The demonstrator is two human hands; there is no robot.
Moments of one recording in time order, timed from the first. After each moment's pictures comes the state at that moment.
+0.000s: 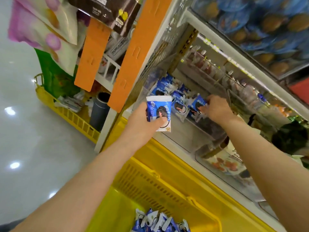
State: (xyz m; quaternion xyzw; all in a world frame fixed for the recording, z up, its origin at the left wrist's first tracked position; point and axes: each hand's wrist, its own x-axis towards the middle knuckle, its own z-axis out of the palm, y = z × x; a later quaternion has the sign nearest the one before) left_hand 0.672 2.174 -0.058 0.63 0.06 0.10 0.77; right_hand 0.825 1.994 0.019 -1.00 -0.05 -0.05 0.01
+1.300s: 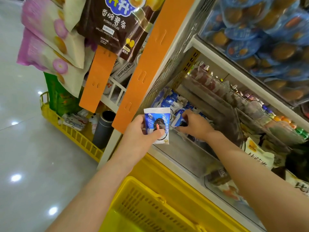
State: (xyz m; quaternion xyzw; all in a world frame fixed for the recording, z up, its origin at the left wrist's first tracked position) left_hand 0.691 2.202 -0.055 0.60 0.09 0.11 0.79; right_hand 0.869 2.031 -0.028 -0.97 -0.25 0.00 -0.02
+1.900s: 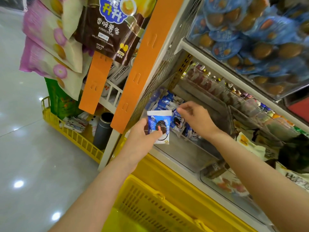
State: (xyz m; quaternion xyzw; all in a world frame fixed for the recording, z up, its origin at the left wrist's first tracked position) left_hand 0.690 2.187 -0.055 0.61 0.07 0.09 0.78; right_hand 0.812 2.044 0.012 -0.95 -0.22 -0.04 0.22
